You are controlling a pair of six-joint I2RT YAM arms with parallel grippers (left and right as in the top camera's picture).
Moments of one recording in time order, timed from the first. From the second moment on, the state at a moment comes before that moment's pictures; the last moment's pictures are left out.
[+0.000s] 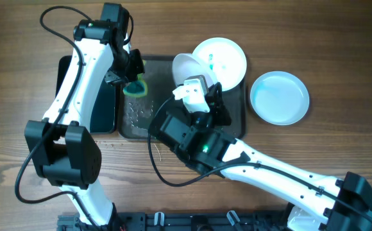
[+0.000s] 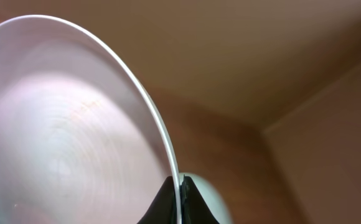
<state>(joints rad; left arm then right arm) -0.16 1.93 1.76 -1.24 0.08 -0.40 1.04 1.57 1.18 -0.61 1.25 0.37</state>
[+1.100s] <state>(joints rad) -0.16 1.93 1.76 -1.24 0.08 -0.40 0.56 1.89 1.13 -0.28 -0.22 0.28</state>
